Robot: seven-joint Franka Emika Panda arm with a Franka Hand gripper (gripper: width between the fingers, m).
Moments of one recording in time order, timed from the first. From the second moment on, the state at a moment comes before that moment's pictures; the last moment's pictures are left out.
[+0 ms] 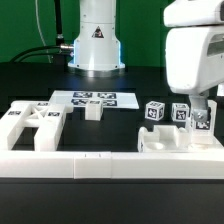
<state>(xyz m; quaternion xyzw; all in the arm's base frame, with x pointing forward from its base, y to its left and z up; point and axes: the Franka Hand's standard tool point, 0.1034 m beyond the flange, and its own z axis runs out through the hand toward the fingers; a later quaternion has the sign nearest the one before) 0.647 0.129 0.082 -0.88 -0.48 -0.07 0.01</state>
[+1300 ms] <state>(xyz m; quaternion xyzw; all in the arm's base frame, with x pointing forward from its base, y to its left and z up) 0.647 0.120 0.081 -0.77 -0.64 -0.05 -0.03</state>
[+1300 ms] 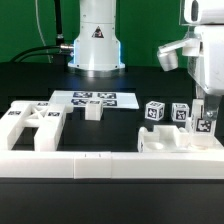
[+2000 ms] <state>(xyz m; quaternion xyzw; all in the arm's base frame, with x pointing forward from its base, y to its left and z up) 0.647 0.123 0.079 -0.91 -0.42 -0.06 -0.01</state>
